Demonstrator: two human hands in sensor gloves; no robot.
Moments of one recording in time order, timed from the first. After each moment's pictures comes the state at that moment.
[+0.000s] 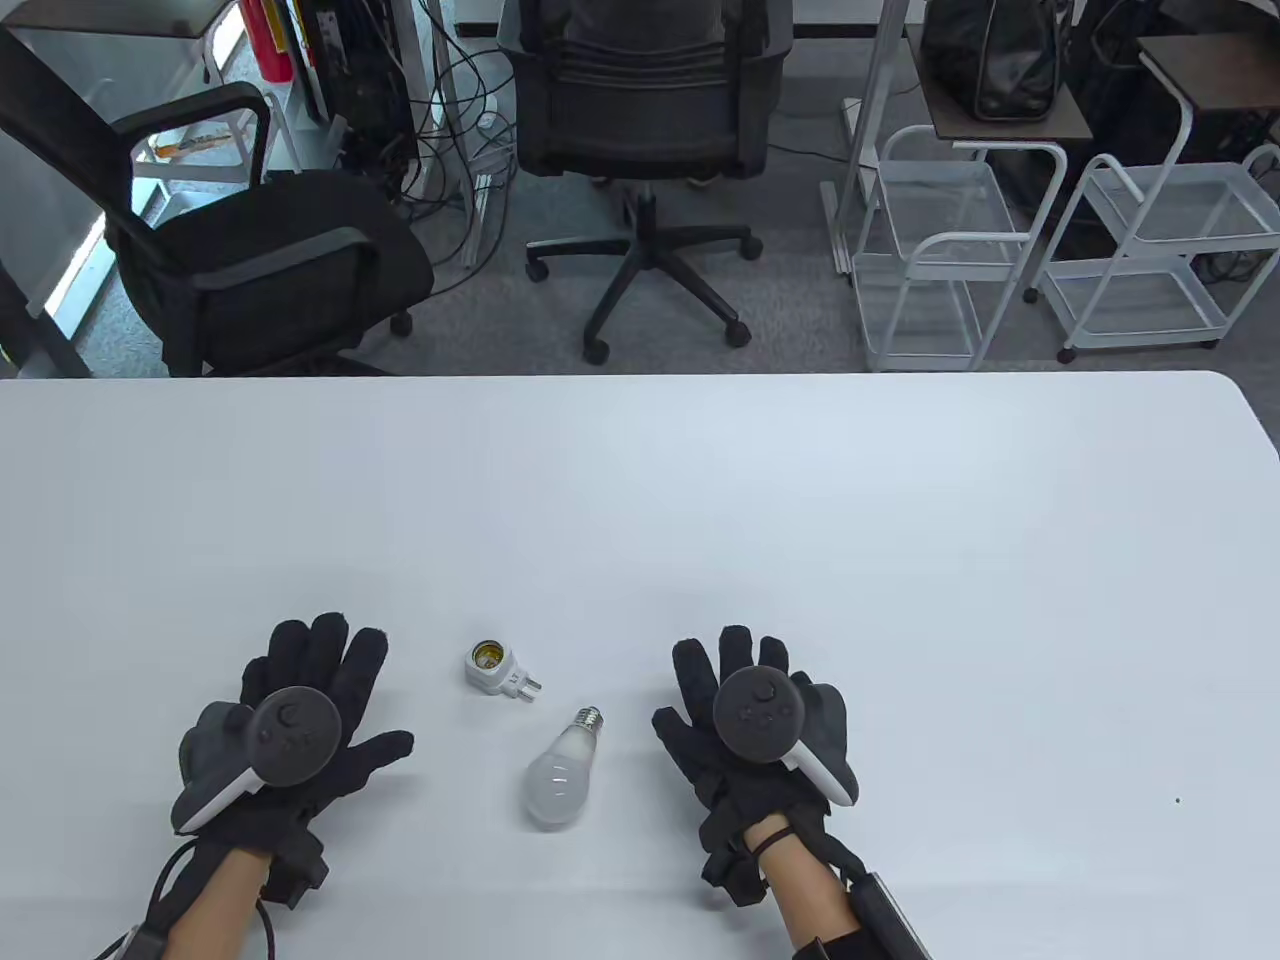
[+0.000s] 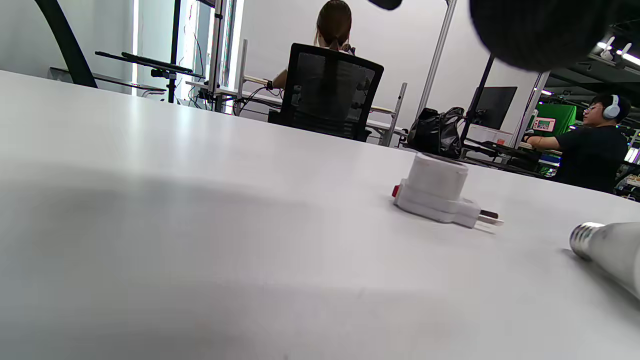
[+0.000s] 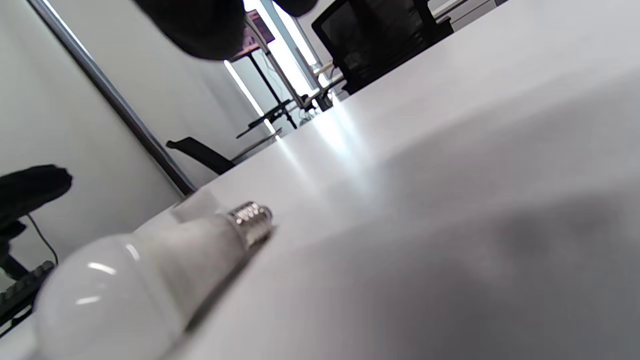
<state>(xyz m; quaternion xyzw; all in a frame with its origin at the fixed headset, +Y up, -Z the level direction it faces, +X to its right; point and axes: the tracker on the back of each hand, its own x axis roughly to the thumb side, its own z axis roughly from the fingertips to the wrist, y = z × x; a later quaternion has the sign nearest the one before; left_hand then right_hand) -0.310 -0.706 -0.272 -0.04 -0.09 0.10 0.99 0.078 -0.714 -0.285 0.12 0.07 0.94 0.31</state>
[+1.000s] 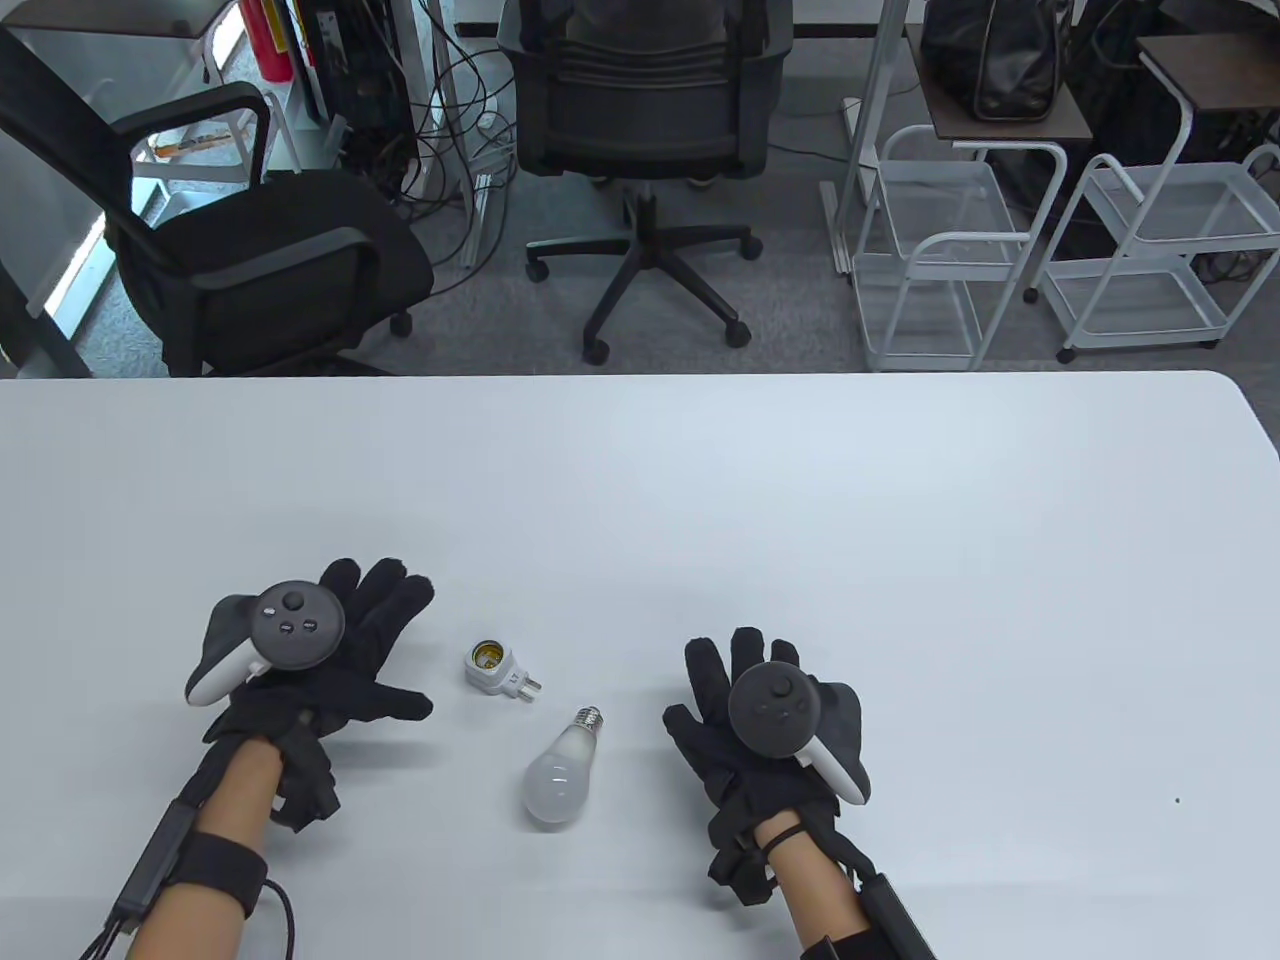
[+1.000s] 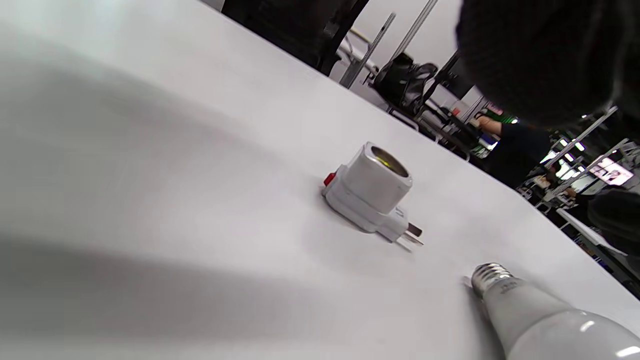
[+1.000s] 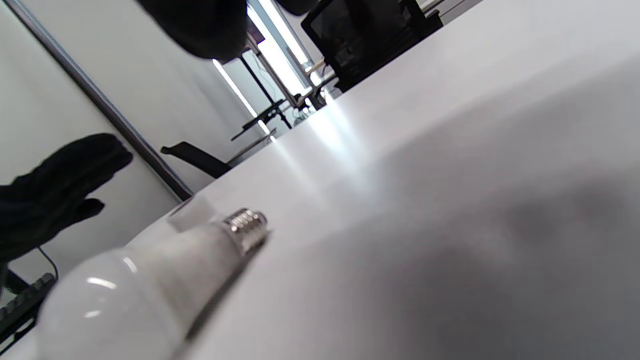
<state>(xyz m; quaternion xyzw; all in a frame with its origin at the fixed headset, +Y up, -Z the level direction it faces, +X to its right) -0.300 -0.707 -0.362 -0.22 -0.15 0.23 0.94 0.087 -0.716 -0.287 0.11 0.08 0.94 0.33</state>
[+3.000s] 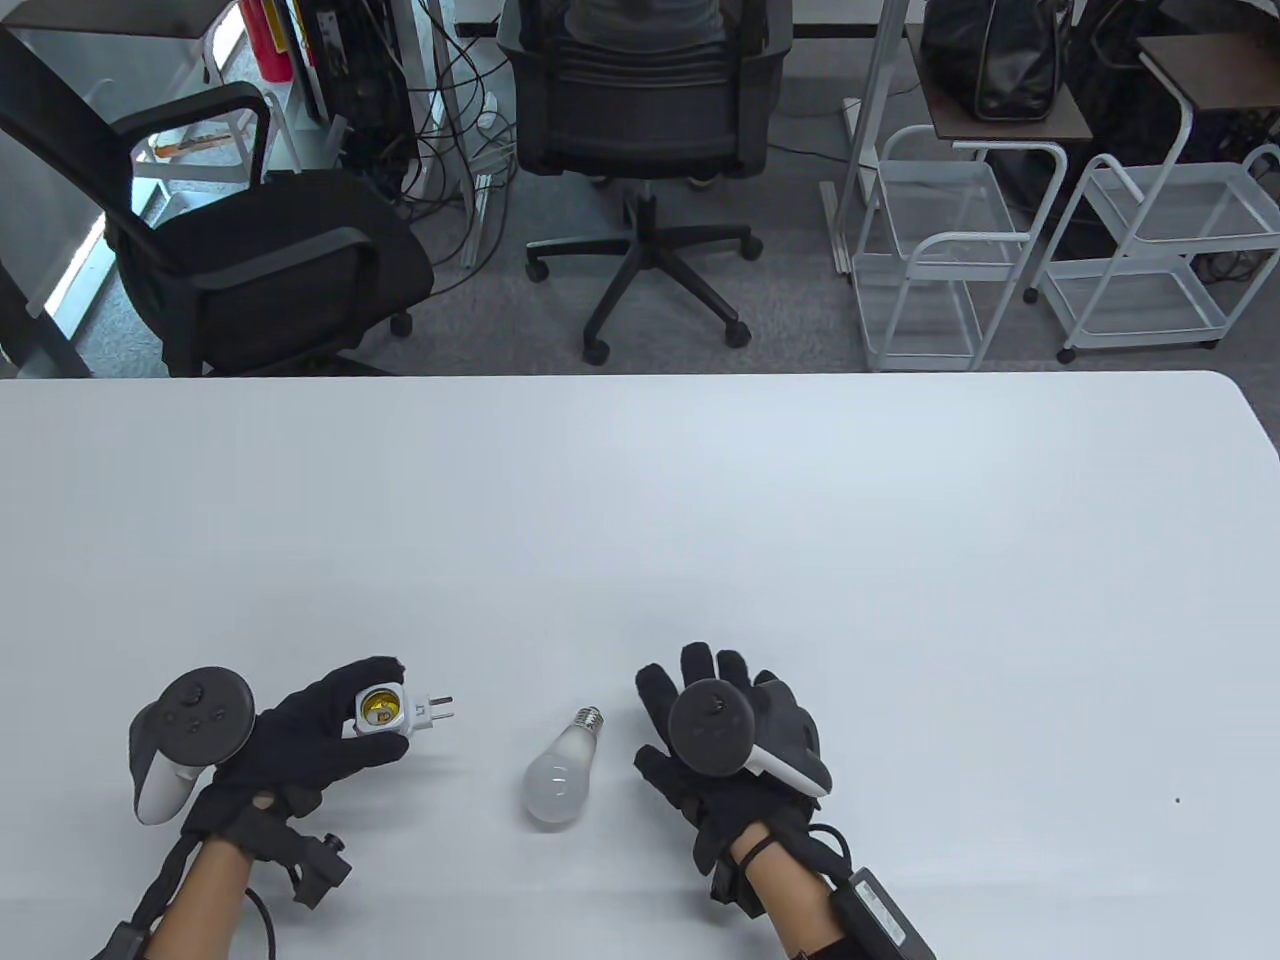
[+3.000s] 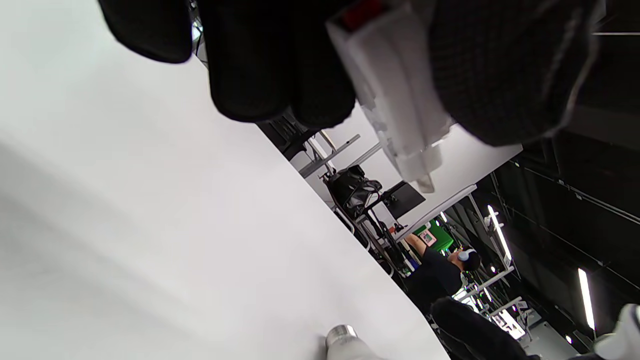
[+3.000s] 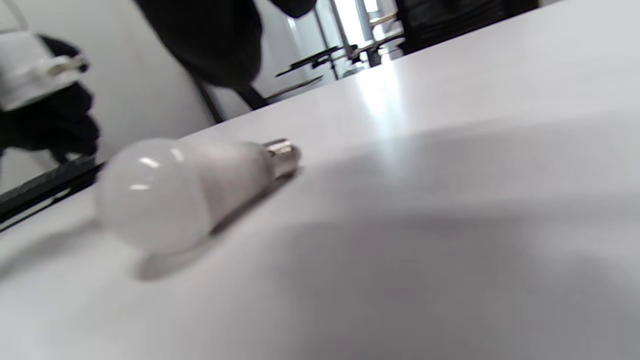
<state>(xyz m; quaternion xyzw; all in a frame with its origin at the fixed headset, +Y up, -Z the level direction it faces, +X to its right) -0.334 -0.698 -0.276 -0.04 -0.14 0.45 0.88 0.032 -0.702 -0.271 0.25 0.12 0.94 0.17</state>
